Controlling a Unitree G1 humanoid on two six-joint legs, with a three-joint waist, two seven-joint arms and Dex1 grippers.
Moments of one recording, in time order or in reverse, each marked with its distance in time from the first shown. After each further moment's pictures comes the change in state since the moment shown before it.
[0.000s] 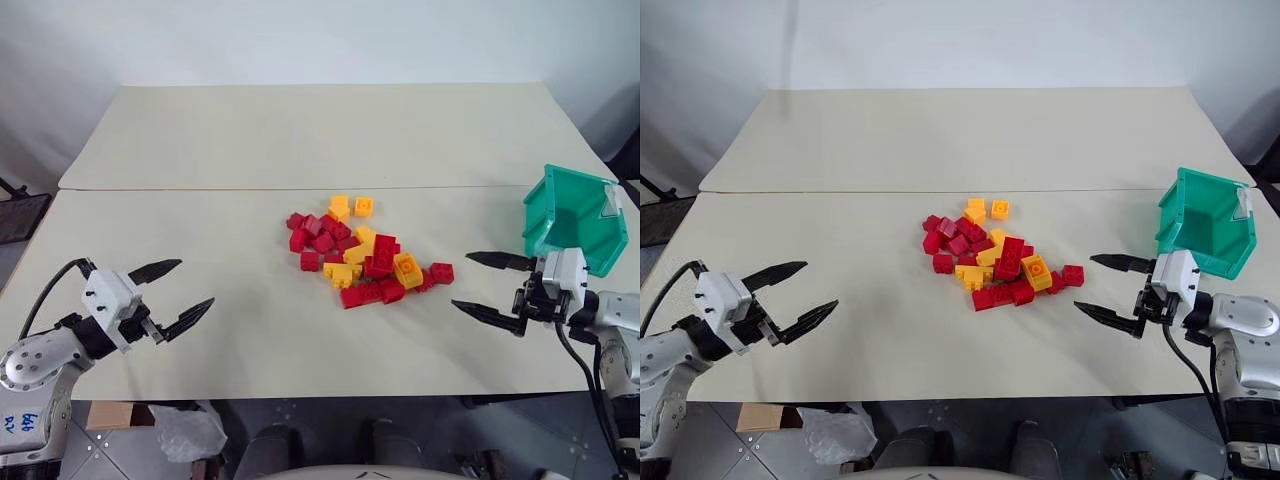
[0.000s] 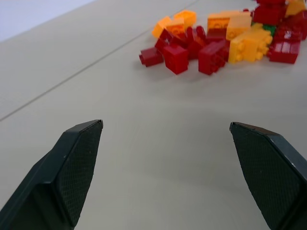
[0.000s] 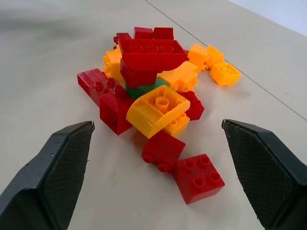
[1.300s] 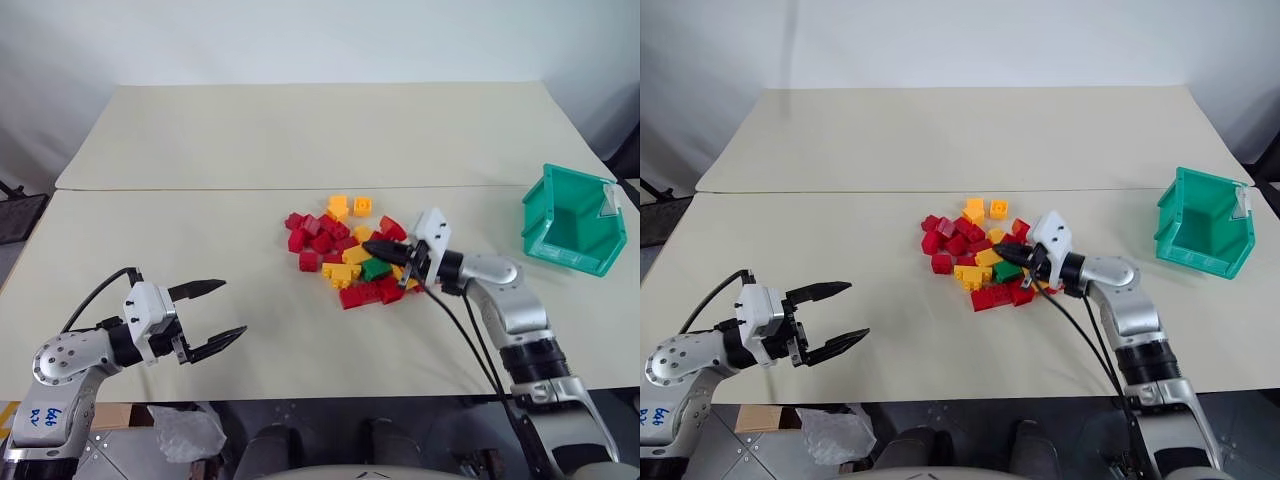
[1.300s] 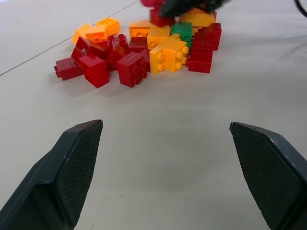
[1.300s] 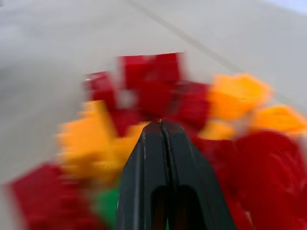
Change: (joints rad) left arm -0.001 0.002 -0.129 -0.043 -0.033 0.027 -0.134; right arm -0.384 0.286 0.311 0.088 -0.231 0.220 -0.383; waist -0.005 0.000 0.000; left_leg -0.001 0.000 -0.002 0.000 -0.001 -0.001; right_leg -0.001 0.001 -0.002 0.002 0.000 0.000
